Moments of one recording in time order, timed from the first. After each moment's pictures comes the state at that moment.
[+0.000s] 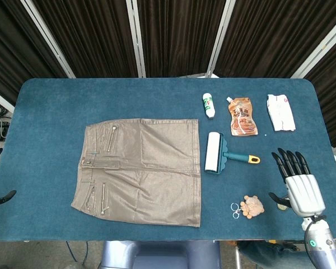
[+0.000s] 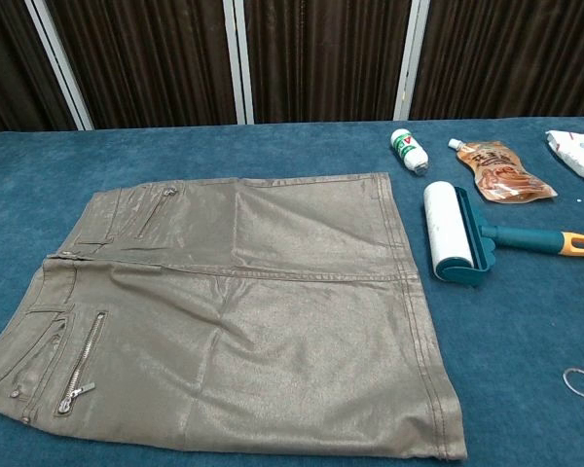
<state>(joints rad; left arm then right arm) -0.08 -1.00 -0.06 -1.70 1.46 1.50 0.07 0.23 -1.14 -0.02 -1.68 -1.52 1.53 -0.19</state>
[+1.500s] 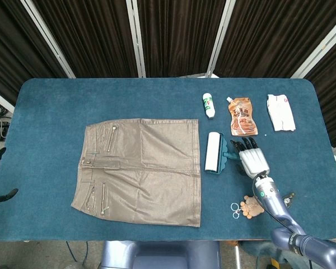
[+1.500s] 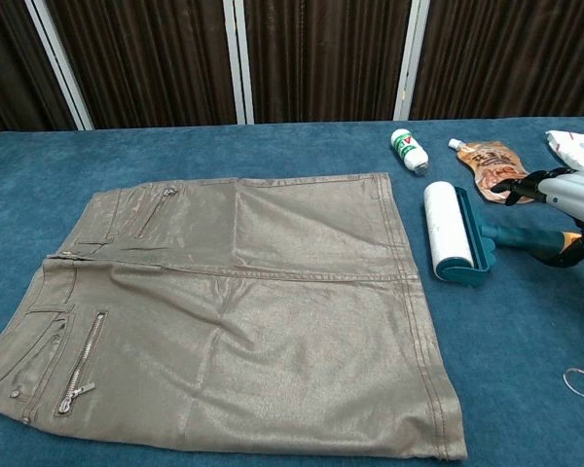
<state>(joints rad) -0.10 -1.04 -0.08 -1.69 1.38 1.45 0.17 0.55 -1.59 0.12 -1.07 -1.30 0.97 -0.18</state>
